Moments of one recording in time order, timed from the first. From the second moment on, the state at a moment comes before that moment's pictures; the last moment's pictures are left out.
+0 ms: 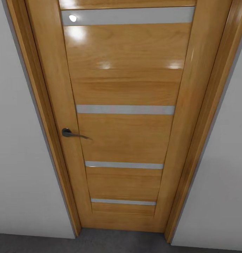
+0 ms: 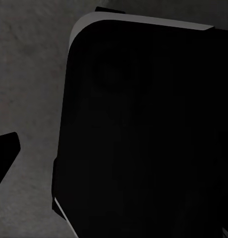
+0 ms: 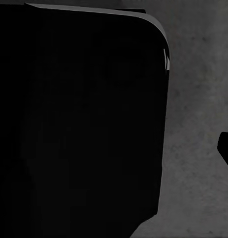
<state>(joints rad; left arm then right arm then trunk) 0.00 0.00 0.03 -0.03 0.15 -0.04 0.01 0.00 0.00 0.00 0.00 0.01 -0.08 0.00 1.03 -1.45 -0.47</state>
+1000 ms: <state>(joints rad) 0.00 0.00 0.03 -0.03 0.14 -0.04 0.01 -0.01 -0.10 -0.01 -0.19 0.00 -0.02 0.00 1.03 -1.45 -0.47</state>
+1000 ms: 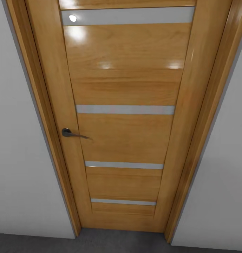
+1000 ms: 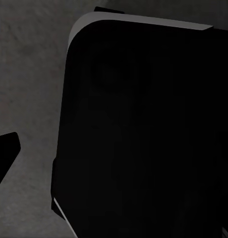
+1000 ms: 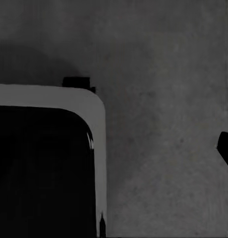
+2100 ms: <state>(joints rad) 0.00 0.00 0.03 -0.03 0.14 -0.04 0.01 -0.53 0.17 0.03 -0.64 0.15 0.71 -0.01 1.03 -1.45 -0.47</state>
